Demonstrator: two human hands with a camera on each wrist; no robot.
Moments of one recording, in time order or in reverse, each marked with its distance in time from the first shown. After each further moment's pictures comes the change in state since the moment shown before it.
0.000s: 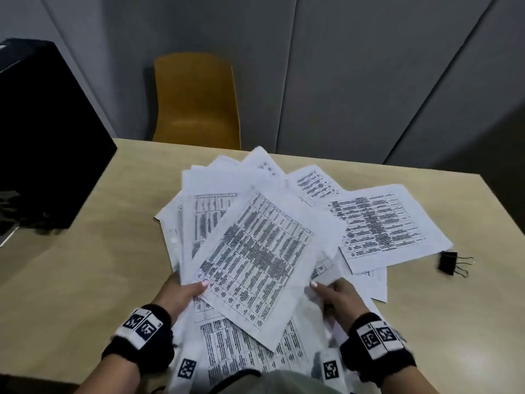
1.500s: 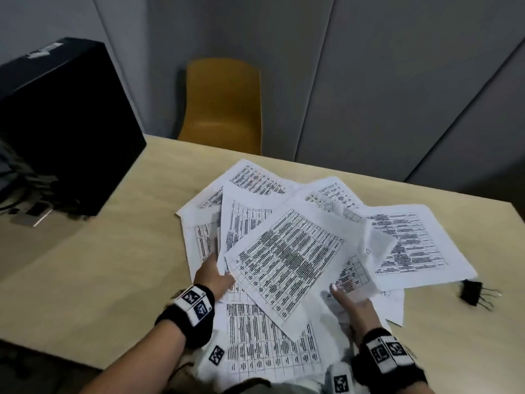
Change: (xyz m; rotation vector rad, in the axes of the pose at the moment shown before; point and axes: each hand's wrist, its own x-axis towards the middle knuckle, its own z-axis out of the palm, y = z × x) left_hand 0.013 0.021 0.031 0.348 0.154 0.025; right_hand 0.019 0.006 -0.008 -0.072 0.068 0.086
